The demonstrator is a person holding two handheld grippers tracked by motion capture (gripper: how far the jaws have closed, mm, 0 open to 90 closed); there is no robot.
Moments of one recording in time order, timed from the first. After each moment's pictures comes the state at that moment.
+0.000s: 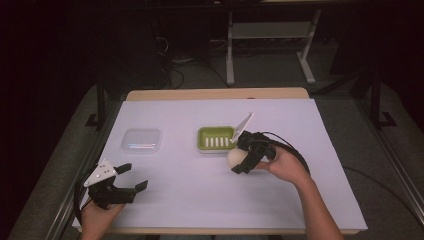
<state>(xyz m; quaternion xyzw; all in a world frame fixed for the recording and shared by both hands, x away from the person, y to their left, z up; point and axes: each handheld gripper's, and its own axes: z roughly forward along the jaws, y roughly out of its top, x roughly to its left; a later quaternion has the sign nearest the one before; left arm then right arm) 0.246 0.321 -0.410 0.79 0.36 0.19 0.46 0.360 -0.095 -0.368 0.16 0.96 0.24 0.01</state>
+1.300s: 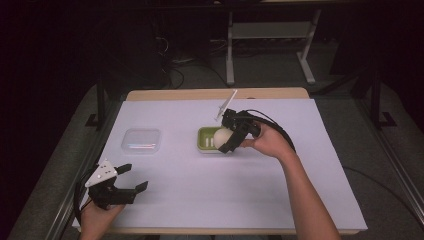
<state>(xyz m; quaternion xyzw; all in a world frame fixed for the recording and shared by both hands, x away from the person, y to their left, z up) 0.245 0.320 -0.408 0.79 0.36 0.19 0.45 0.406 -0.059 -0.333 0.14 0.96 0.24 0.01</state>
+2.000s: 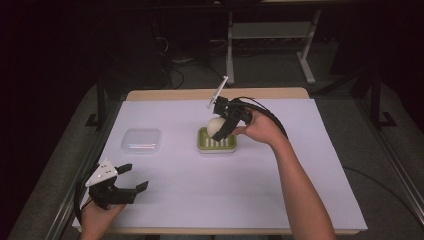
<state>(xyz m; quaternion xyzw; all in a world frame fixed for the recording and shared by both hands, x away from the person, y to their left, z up) 0.246 0.319 -0.408 0.80 0.36 0.19 0.45 0.434 -0.039 -0.314 0.14 0.96 0.24 0.02</state>
